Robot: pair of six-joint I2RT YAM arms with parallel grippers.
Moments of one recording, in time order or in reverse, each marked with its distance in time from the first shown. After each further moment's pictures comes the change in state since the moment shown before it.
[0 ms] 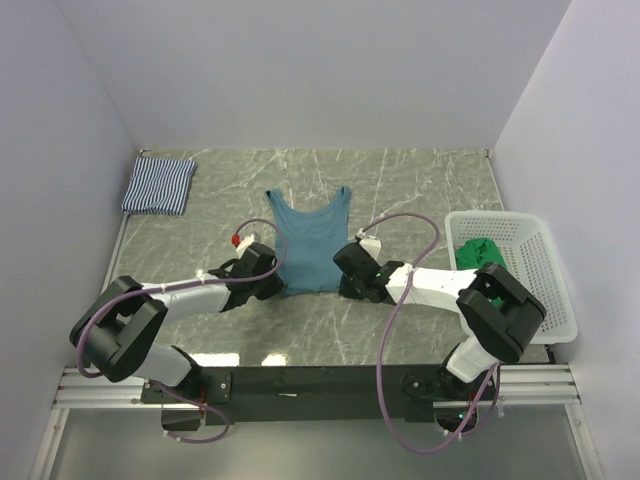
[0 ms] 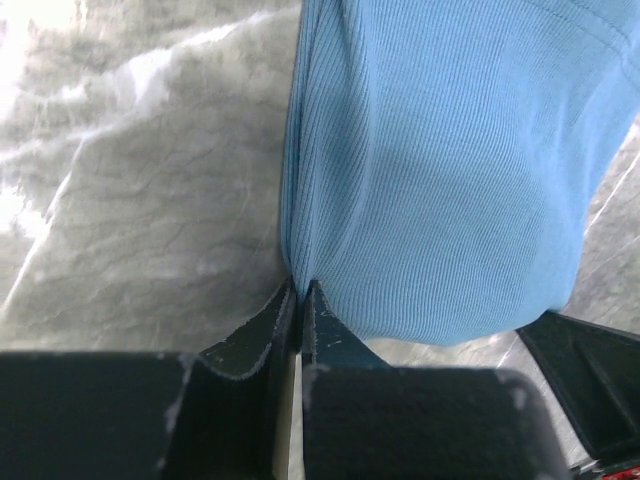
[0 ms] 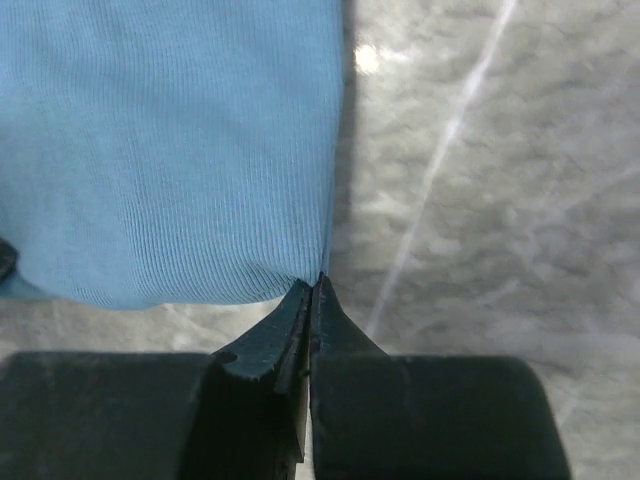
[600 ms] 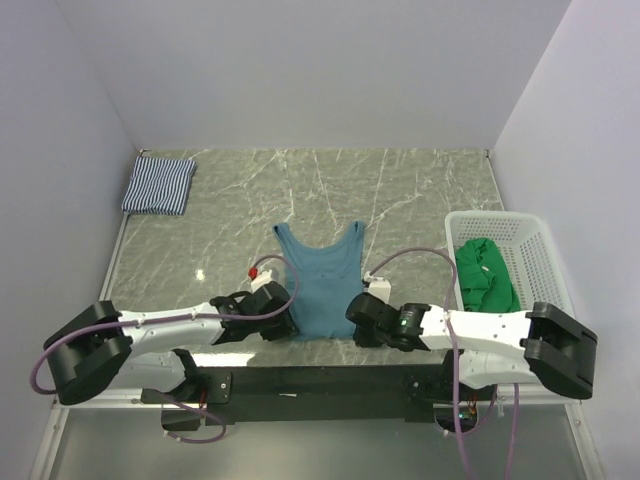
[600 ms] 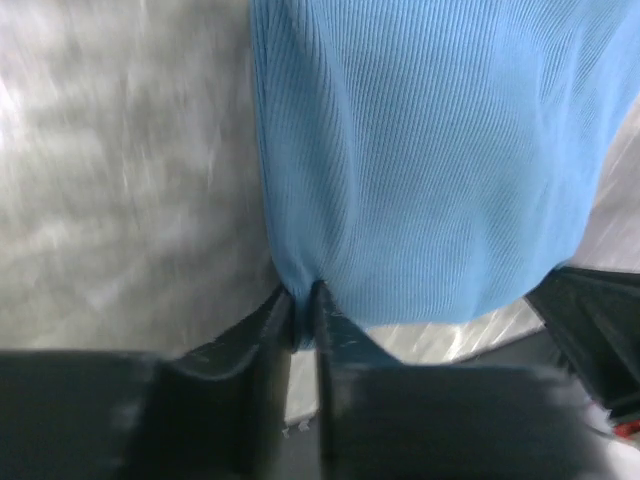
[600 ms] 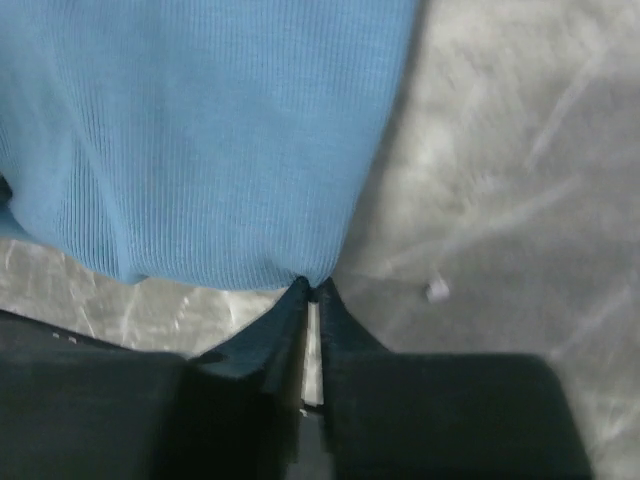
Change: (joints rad) left arm -0.319 -0.192 -0.100 -0.180 0.018 -0.150; right arm 0.284 -0.354 -0.258 -0.177 -0.011 0.121
